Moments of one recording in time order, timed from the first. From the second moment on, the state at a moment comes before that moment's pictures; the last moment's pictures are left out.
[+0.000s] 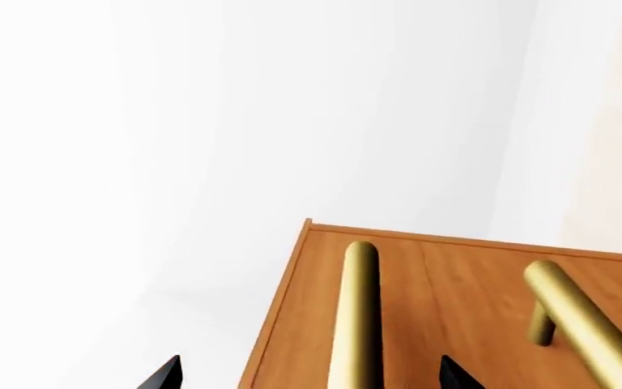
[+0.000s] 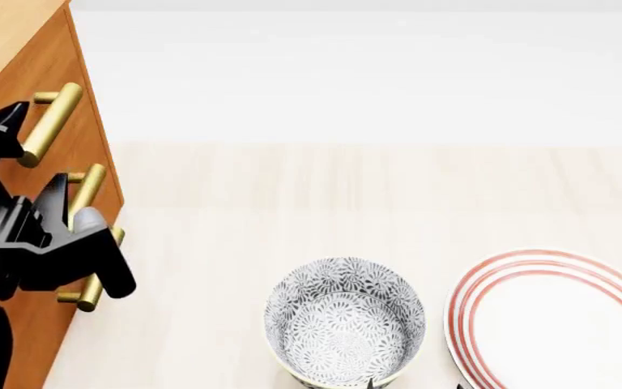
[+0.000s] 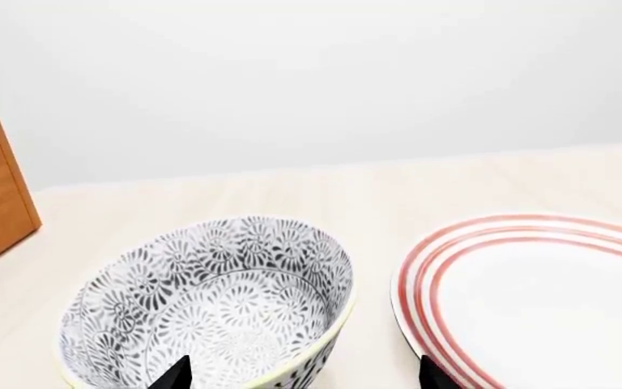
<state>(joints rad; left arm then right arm) -0.83 -0.48 0.78 -0.24 0.77 -0.52 0.01 0.04 0.26 -0.31 0.02 0.35 -0.04 0.27</state>
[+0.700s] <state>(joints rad) -0.87 -0.44 0.78 -0.39 0.74 -0.47 -0.05 0.04 0.27 -0.32 0.02 0.37 -0.04 0.28</state>
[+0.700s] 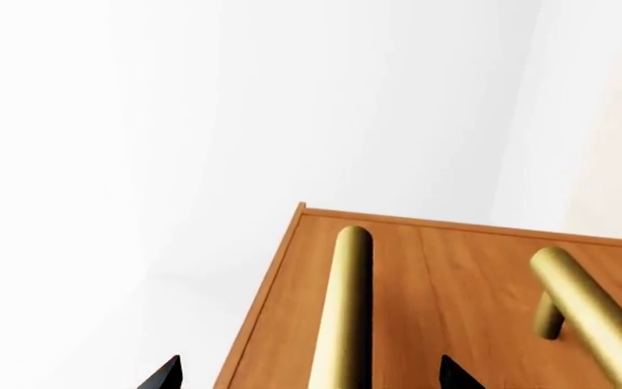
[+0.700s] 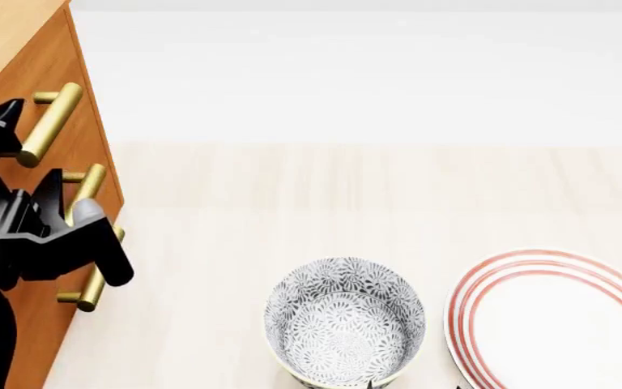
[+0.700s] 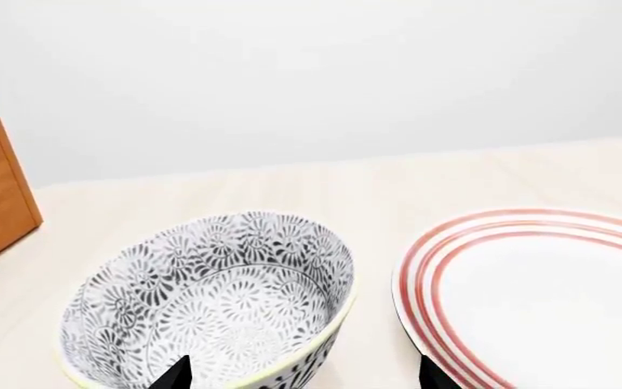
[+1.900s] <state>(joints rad) -0.91 -0.38 0.85 -0.43 0.76 -0.45 -0.05 0.05 0.28 -0.34 0.03 0.40 -0.04 0.29</state>
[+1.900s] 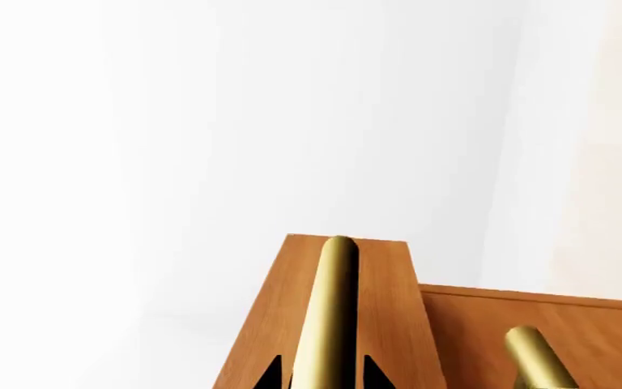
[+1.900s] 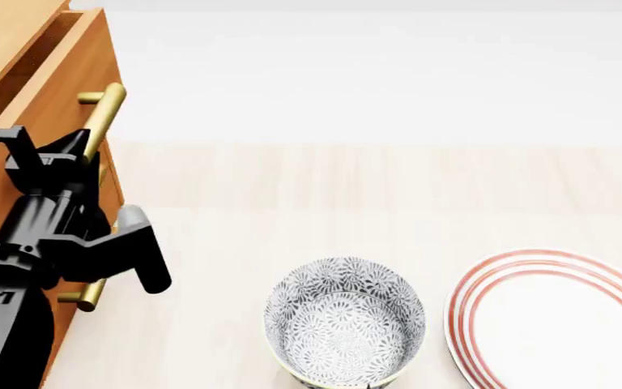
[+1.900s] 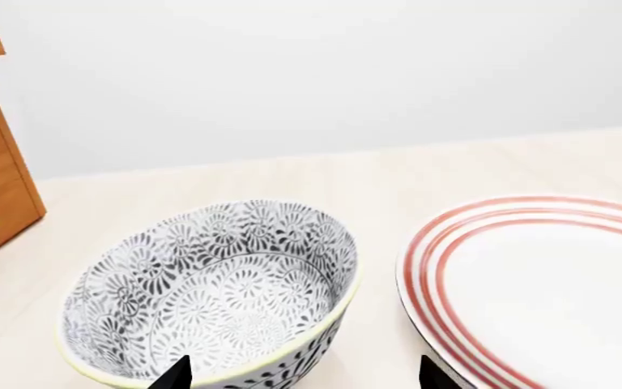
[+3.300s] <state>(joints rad) -0.85 -0.18 0.79 -0.08 0.64 -0.48 0.02 0.06 0.30 -0.37 0.04 0.43 -0.04 0.29</state>
